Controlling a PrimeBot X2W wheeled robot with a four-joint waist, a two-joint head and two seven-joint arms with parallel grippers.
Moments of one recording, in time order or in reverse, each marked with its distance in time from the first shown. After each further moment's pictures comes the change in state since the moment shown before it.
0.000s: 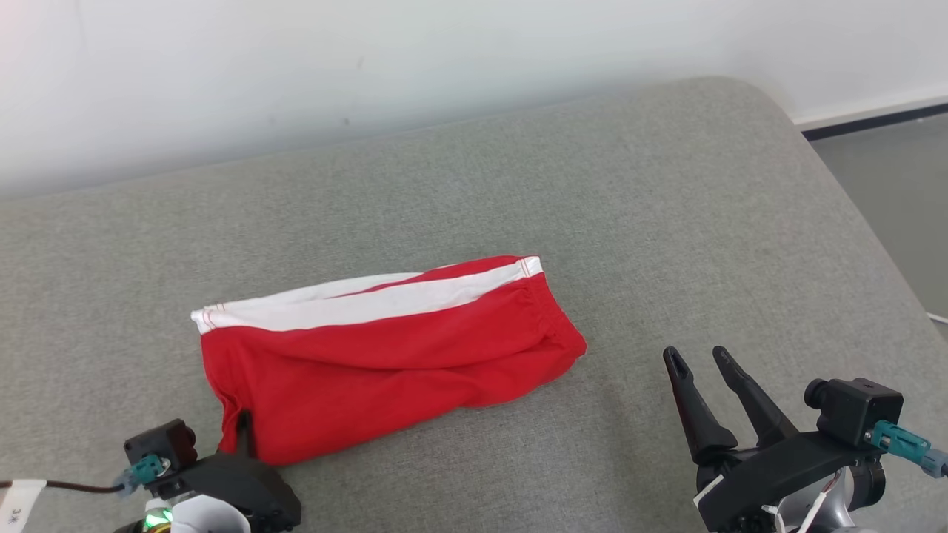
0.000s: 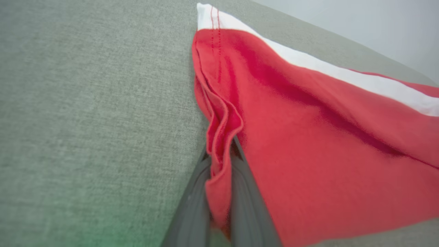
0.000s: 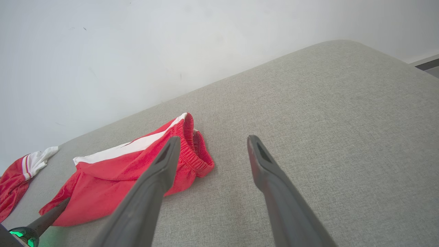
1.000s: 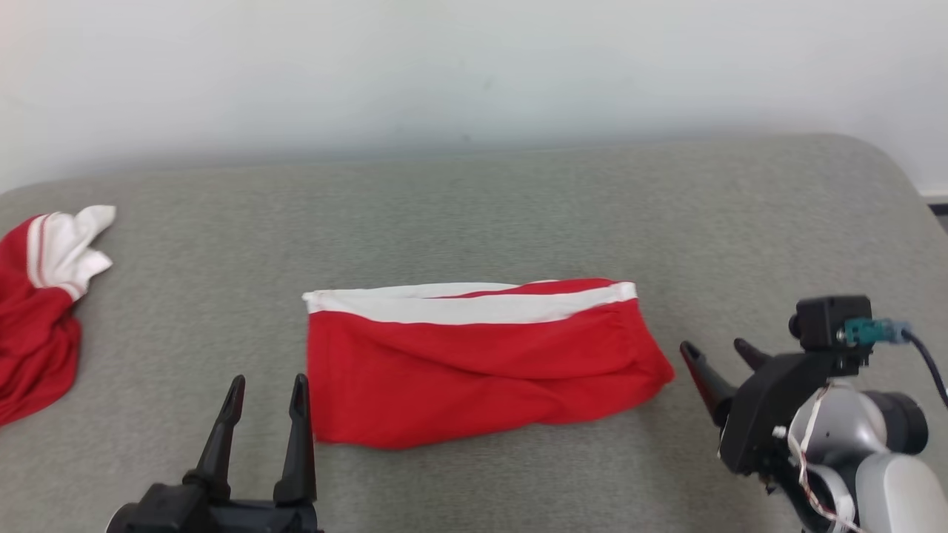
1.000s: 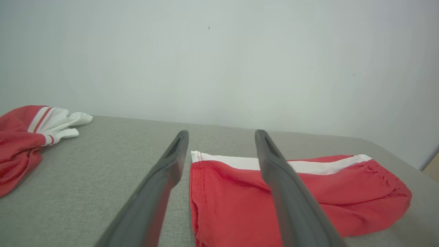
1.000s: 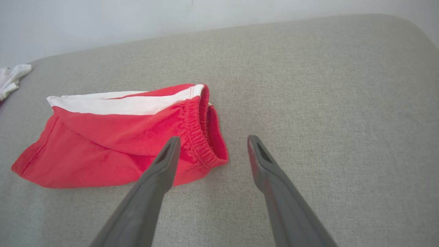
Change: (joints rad) left arm 0.263 0.013 -0.082 -0.540 0.186 -0.081 -0.243; right arm -0.149 0.001 -0.101 0.009 -0.181 0.000 0.501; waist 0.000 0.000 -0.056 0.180
